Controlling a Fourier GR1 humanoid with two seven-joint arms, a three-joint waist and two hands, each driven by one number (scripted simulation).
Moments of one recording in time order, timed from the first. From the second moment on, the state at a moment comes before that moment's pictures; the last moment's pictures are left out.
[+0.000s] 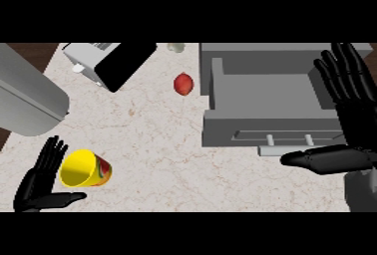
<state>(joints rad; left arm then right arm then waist) -0.15 0.32 0.34 -0.63 0.03 -0.39 -0.75 -0.26 -0.18 -0.11 -1.88 -0.11 0.16 0.12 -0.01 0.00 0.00</state>
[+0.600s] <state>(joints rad) -0.29 0.33 0.33 -0.30 -0.03 -0.32 -0.94 -0.27 -0.18 -0.11 -1.87 -0.11 0.17 0.12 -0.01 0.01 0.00</state>
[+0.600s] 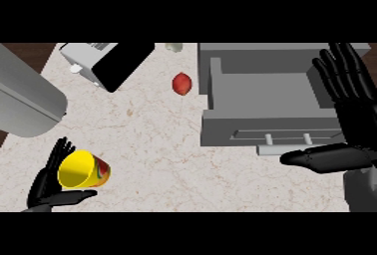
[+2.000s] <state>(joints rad) -0.41 0.23 0.36 -0.33 -0.02 -0.17 -1.09 -0.29 -0.21 -0.15 -1.86 -0.14 0.19 0.14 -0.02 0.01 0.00</state>
